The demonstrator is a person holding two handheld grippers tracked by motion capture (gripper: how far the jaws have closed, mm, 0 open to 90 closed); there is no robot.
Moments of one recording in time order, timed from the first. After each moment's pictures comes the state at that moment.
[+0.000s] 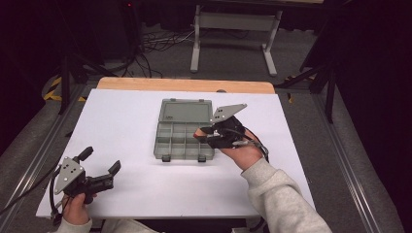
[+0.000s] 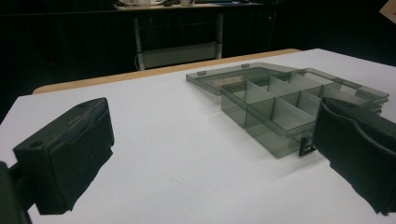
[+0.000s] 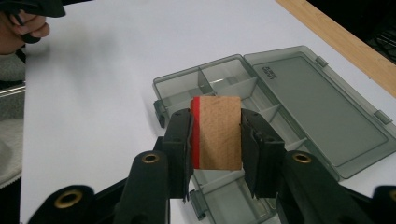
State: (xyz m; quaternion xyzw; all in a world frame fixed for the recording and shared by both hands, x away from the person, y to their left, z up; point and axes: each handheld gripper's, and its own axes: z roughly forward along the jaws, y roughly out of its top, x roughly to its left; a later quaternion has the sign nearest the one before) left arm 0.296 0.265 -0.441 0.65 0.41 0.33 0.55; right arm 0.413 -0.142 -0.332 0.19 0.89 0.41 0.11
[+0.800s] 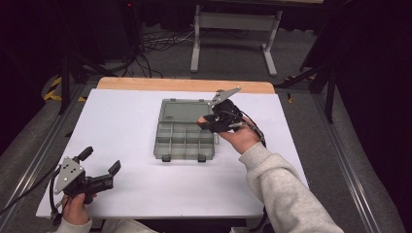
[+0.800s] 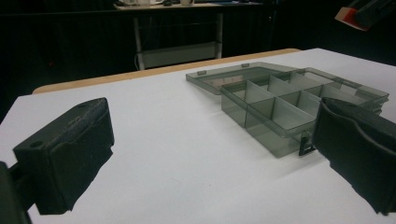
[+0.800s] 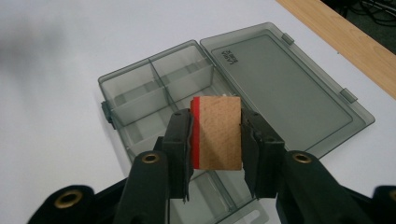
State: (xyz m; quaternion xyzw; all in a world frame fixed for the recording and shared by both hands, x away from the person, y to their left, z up) left arm 0.296 0.264 -0.441 0.65 0.40 0.33 0.55; right arm 0.462 -0.140 -0.332 0.24 0.89 0.36 0.11
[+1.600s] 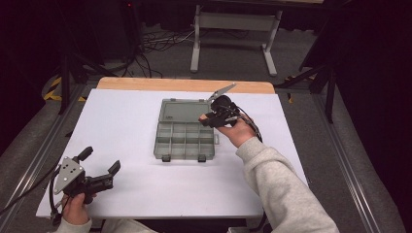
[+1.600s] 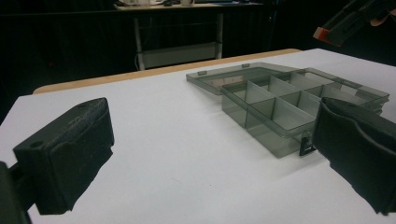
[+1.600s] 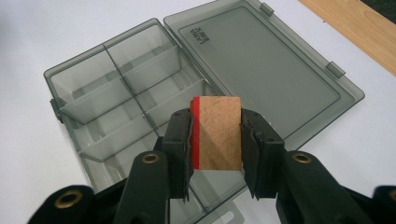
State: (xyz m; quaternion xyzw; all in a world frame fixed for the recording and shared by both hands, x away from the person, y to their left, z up) left arm 0.296 0.265 -0.441 0.65 0.41 0.33 0.55; right arm 0.493 -0.139 -0.351 0.28 0.90 0.33 0.10
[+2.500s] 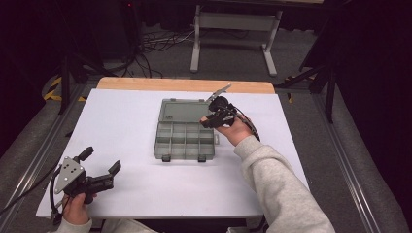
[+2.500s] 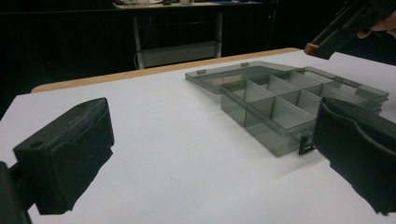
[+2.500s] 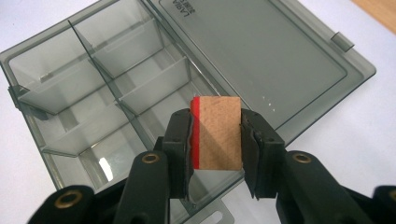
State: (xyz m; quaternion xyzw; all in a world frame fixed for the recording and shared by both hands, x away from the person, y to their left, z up) left arm 0.297 0.264 -0.442 0.66 0.40 0.33 0.55; right arm 0.510 -0.137 -0.371 0.30 0.90 0.29 0.09
